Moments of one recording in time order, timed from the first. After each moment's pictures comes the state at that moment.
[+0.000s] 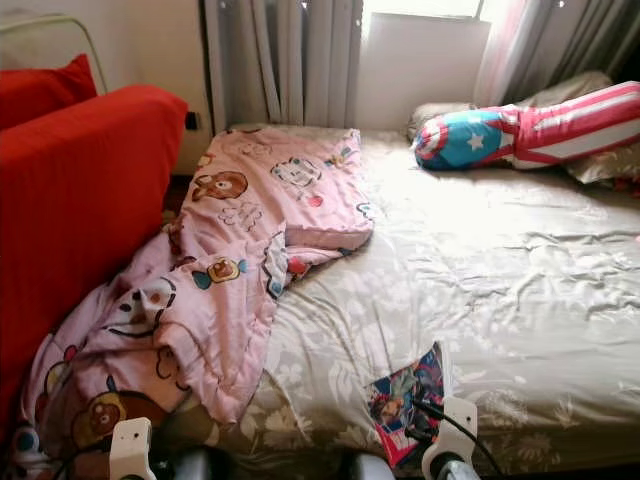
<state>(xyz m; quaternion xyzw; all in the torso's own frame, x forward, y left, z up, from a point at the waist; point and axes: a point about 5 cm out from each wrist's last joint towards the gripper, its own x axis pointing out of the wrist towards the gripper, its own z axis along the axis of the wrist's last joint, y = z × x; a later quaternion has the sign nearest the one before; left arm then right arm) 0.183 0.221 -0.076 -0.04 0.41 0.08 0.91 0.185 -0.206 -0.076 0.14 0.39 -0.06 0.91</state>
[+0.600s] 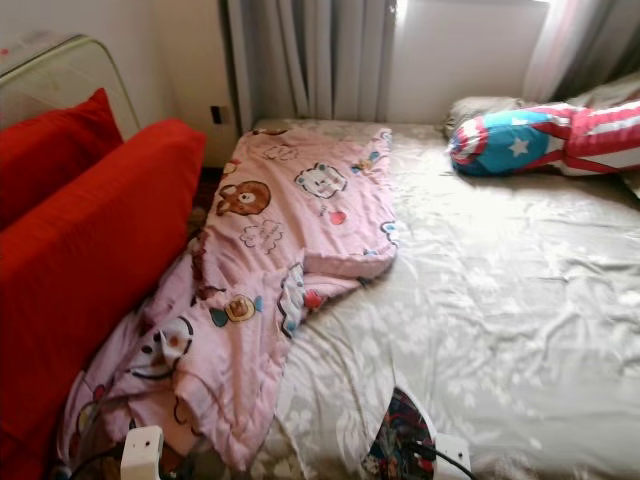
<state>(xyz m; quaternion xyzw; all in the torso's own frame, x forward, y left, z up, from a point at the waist) 0.180 0.213 -0.079 -0.05 0.42 0.06 0.90 0.159 -0.201 -0.091 0.11 0.46 -0.03 0.88</state>
